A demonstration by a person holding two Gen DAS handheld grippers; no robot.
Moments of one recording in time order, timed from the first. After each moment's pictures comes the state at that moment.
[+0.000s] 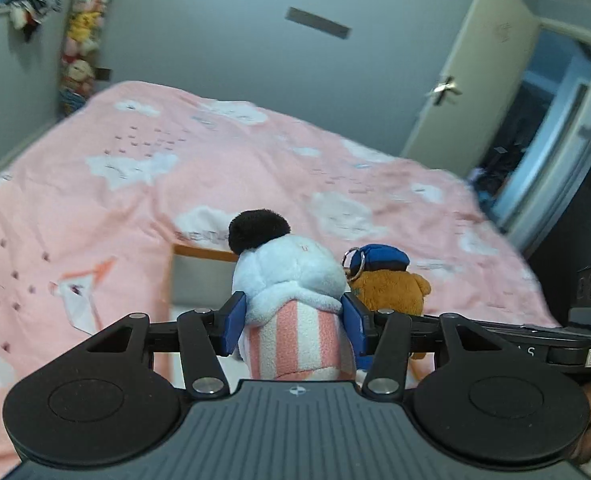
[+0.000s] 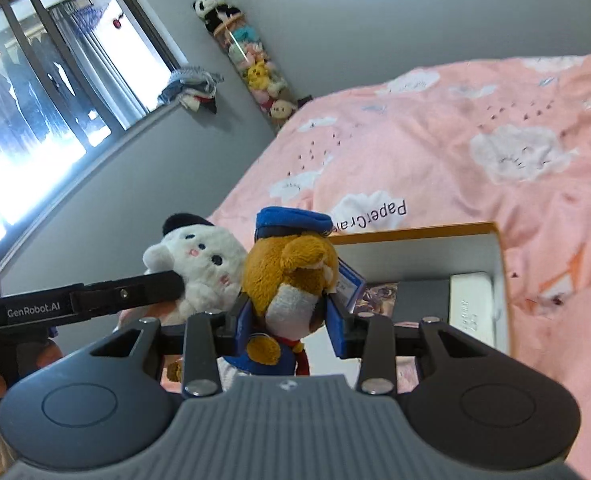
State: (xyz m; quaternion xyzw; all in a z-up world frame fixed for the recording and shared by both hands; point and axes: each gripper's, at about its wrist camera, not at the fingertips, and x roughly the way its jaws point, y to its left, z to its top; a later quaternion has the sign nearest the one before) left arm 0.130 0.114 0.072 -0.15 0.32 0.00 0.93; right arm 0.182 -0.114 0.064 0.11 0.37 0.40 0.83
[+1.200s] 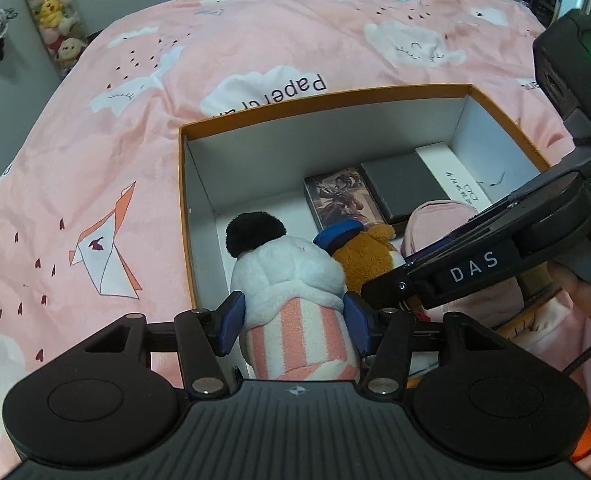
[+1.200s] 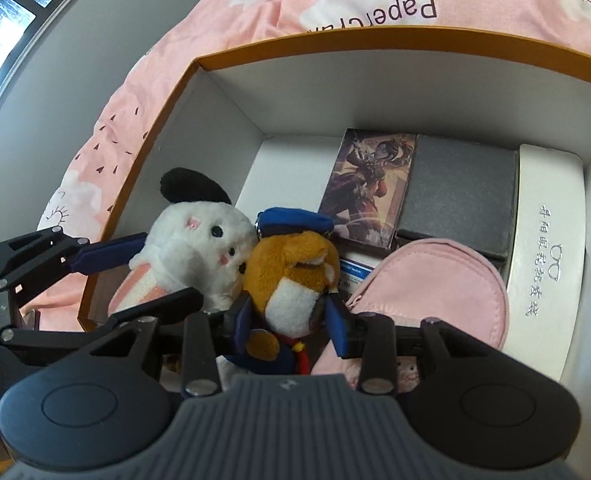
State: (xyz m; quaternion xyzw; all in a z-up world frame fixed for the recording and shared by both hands) left arm 0.187 0.098 -0.044 0.03 0.50 0.03 0.87; right arm 0.278 -0.017 -0.081 0.01 0.58 0.41 0.70
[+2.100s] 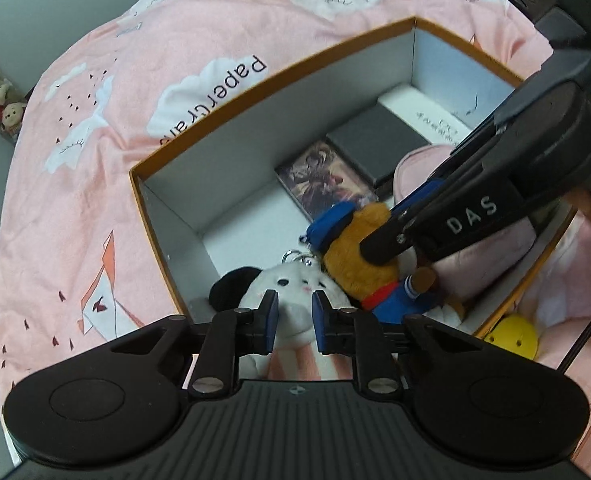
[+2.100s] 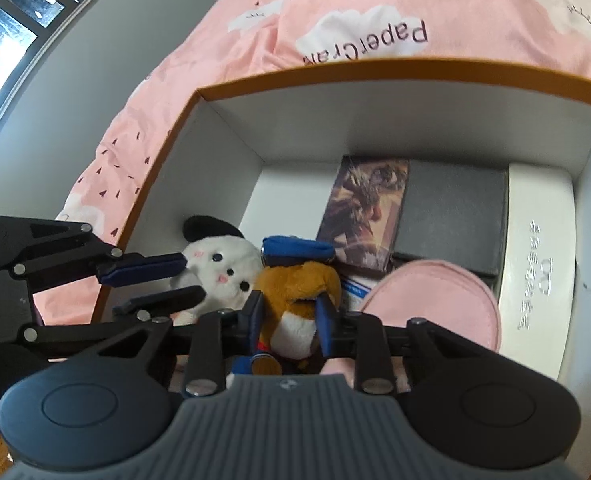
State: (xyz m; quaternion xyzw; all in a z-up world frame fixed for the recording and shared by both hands) left arm 0.211 0.085 -0.054 0.17 0.54 -0.05 0.82; right arm 0.282 -0.017 -0.076 0.02 0.56 0.40 0.72
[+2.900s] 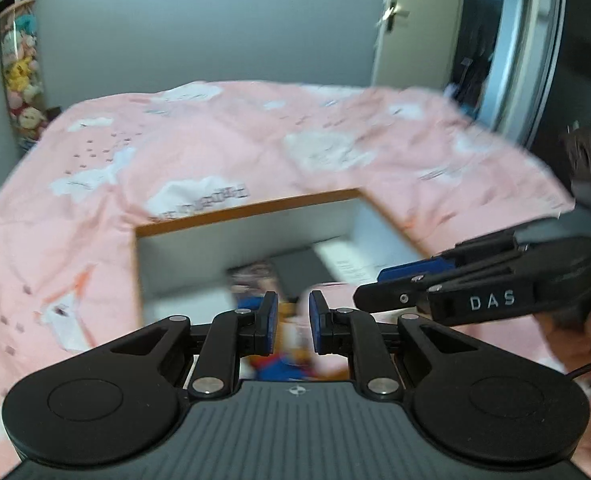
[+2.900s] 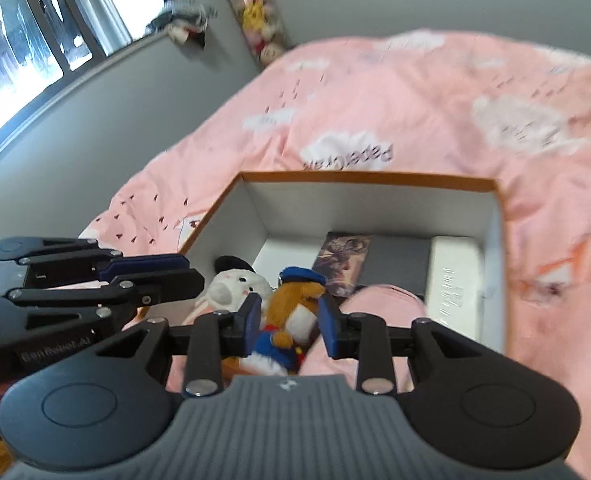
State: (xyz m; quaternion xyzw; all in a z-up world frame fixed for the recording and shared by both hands) left arm 0.123 0.076 0.012 -0.02 0.35 -0.08 0.93; right arm 0.178 -0.093 0.006 0.01 0.39 0.38 0.84
